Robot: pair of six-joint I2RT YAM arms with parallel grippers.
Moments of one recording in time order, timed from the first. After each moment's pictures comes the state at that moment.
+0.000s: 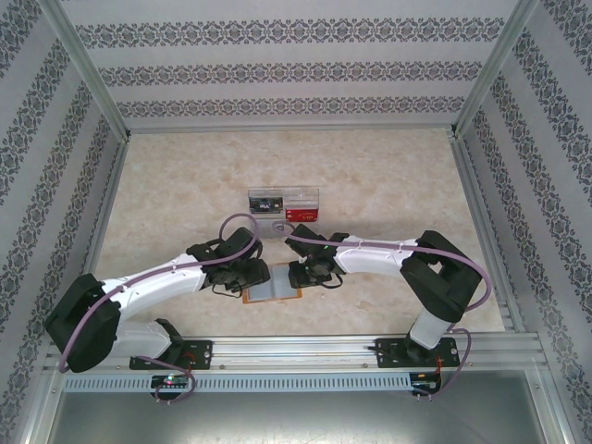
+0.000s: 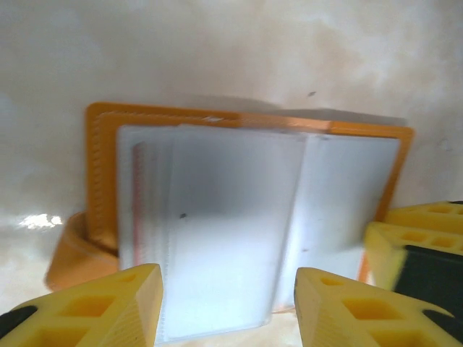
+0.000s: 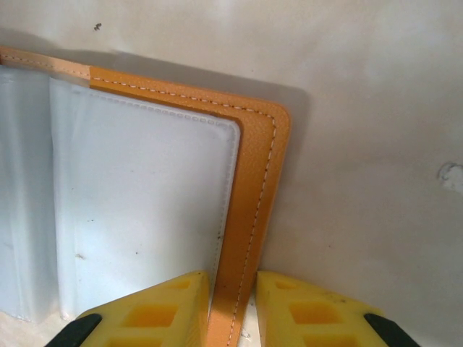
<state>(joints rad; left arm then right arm) -0.74 1.28 0.68 -0.57 0.07 -1.05 0.90 1.70 0.91 -0.45 -0.18 0.68</state>
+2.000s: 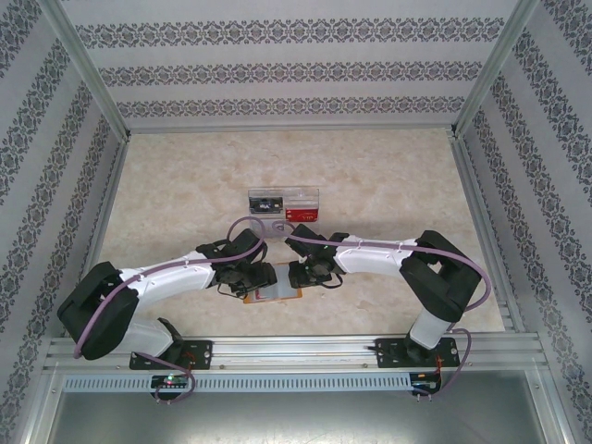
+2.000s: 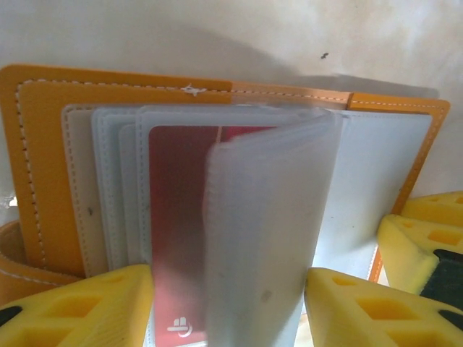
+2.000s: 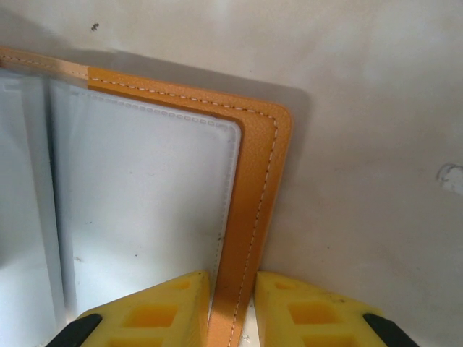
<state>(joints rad) -0.74 1.38 0.67 -0.47 0.17 -1.04 0.90 1.70 0.91 -0.45 -0.18 0.68</state>
